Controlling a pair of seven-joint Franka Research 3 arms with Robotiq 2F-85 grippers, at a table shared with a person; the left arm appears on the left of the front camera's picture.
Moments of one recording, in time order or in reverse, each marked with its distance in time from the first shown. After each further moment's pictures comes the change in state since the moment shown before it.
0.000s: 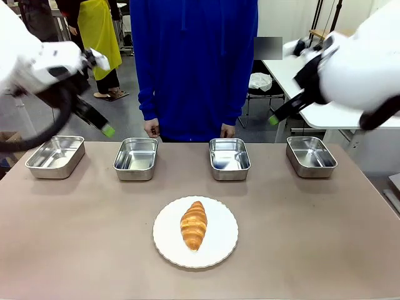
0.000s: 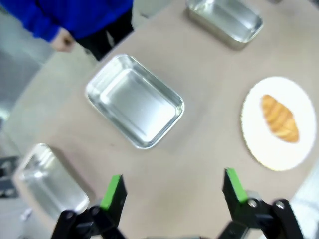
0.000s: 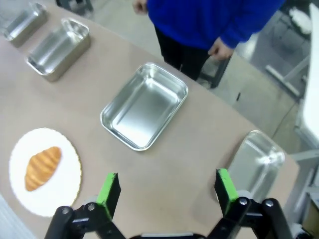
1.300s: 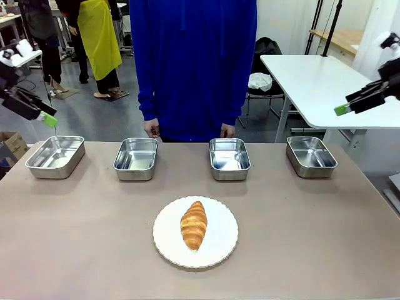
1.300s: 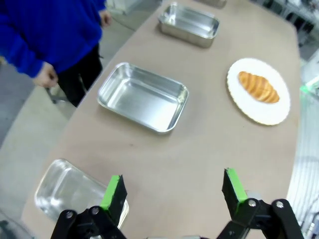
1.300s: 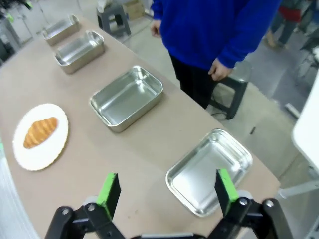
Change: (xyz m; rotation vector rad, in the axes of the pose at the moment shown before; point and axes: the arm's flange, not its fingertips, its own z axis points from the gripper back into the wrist) left arm -0.091 0.145 0.033 -0.267 -0.209 -0.179; right arm -0.089 -0.164 0.048 0.200 -0.193 0.079
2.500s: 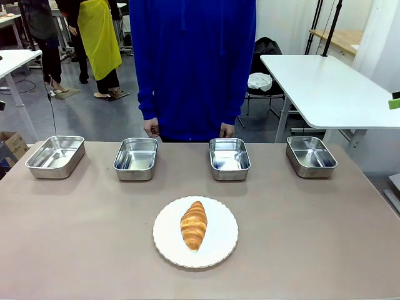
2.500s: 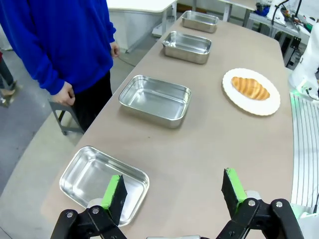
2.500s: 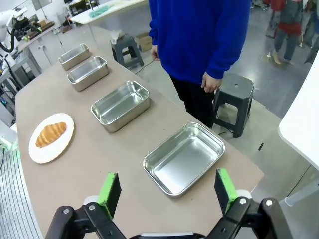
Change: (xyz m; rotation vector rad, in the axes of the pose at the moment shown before) left arm -0.088 0.027 0.085 -0.013 -0.211 -0.087; right arm -0.072 -0.093 0.069 0.092 -0.168 -0.067
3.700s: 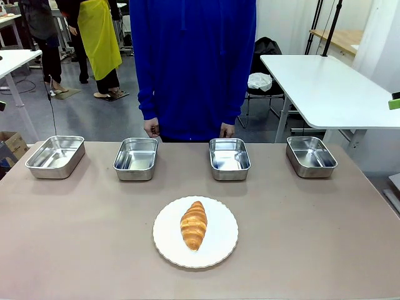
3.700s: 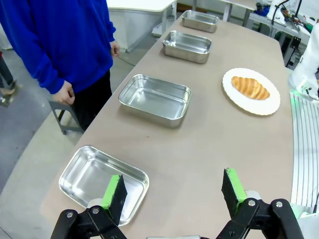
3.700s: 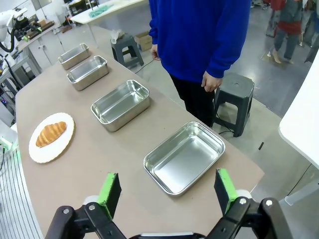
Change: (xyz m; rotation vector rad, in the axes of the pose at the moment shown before) left arm -0.001 0.000 -0.001 -0.001 0.002 0.002; right arm -0.001 0.000 0.000 0.000 0.004 -0.002
